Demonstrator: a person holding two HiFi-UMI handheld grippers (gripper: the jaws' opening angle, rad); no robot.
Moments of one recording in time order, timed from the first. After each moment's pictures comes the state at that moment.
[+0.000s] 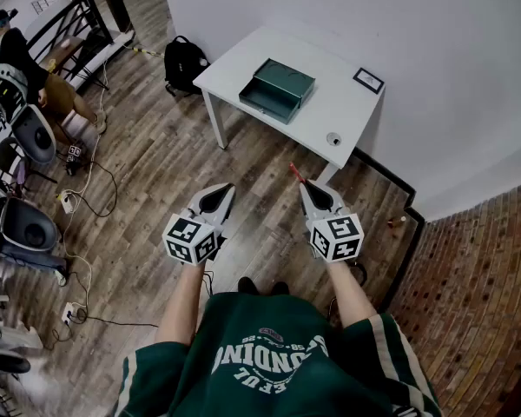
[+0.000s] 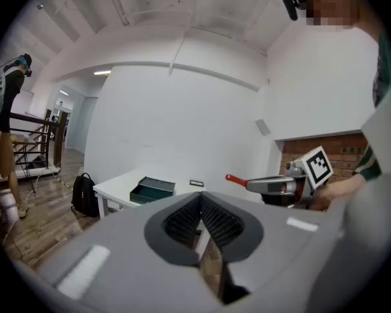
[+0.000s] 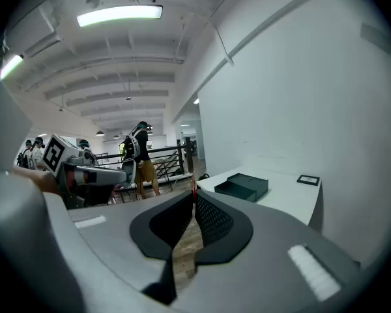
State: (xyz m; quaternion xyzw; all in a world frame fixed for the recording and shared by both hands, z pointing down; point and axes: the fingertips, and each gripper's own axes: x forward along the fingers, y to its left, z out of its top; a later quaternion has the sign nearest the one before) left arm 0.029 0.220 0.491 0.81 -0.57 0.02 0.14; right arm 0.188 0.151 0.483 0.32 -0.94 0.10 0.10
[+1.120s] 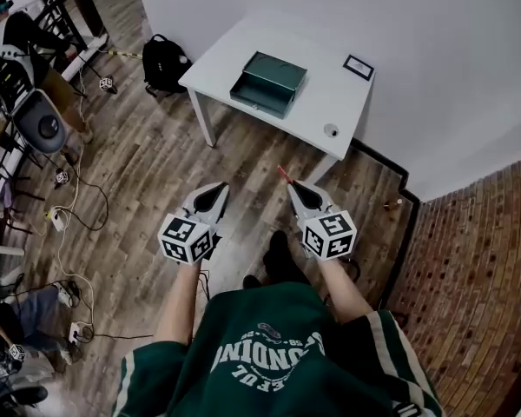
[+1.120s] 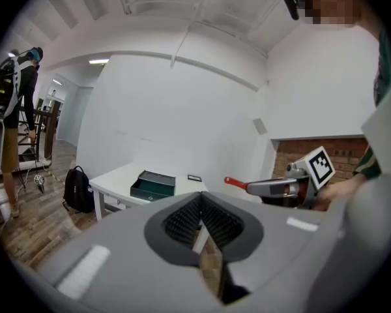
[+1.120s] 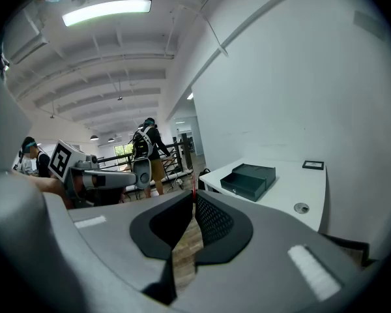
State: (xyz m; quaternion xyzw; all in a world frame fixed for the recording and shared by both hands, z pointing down) left arm -0.016 0.198 0.518 0.83 -0.54 0.02 0.16; right arm 0.135 0.152 0.511 0.33 -0.93 0.14 0.10
